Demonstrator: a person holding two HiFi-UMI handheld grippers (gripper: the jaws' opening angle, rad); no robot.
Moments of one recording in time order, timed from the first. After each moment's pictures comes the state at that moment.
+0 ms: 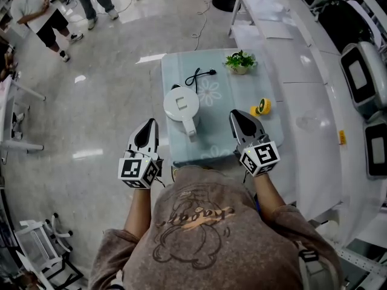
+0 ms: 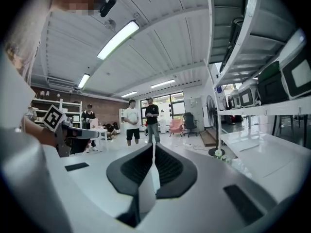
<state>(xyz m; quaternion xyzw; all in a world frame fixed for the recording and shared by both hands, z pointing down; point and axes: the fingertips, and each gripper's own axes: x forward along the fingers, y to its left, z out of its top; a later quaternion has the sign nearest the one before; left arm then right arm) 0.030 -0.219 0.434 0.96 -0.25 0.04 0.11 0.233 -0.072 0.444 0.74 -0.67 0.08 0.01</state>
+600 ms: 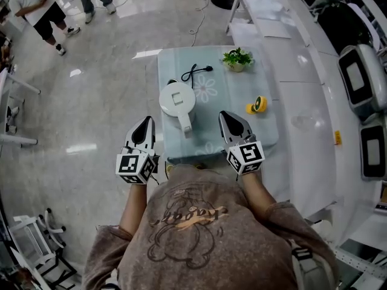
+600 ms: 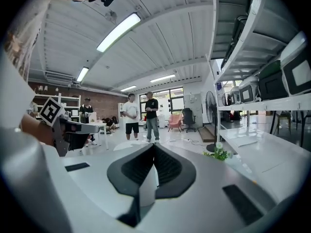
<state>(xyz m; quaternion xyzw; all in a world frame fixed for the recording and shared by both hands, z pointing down) 0.026 -0.218 0.458 0.96 -0.26 0.05 0.12 0.215 -0.081 0.477 0.75 -0.66 0.10 0.04</state>
